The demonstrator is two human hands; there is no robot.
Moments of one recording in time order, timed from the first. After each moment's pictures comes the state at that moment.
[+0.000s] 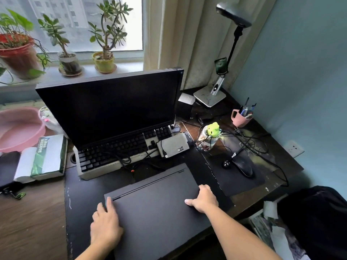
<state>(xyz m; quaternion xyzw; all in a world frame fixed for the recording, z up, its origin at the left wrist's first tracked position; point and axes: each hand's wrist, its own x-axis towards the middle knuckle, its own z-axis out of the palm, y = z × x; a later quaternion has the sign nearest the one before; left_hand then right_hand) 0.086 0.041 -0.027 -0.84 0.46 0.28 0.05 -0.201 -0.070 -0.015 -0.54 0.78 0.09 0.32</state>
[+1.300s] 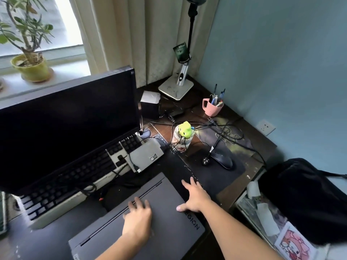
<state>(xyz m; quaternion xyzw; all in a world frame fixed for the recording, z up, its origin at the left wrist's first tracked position) -0.041 -0.087 -0.025 -0.62 0.73 0.20 0.22 -0.257 -0.132 -0.020 -0.57 0.72 0.12 0.38</state>
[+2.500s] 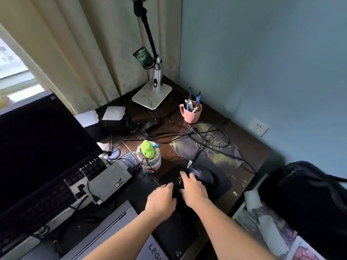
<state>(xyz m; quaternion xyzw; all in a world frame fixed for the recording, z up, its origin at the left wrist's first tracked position) -0.241 -0.208 -0.010 -0.59 0.76 0.27 0.05 -0.377 -0.215 -0.032 -0.62 0.73 0.04 0.27</state>
